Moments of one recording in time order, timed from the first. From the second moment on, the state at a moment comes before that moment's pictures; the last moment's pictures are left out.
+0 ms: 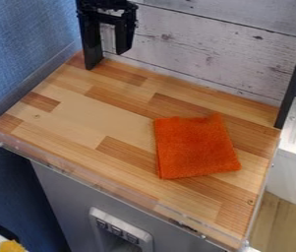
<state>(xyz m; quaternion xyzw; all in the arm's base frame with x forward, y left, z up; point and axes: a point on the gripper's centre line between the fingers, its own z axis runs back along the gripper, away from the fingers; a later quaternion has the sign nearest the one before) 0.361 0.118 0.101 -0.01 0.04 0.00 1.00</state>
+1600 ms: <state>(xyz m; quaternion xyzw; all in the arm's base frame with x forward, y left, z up) 0.334 -0.051 0.078 0.01 -0.01 0.22 0.98</state>
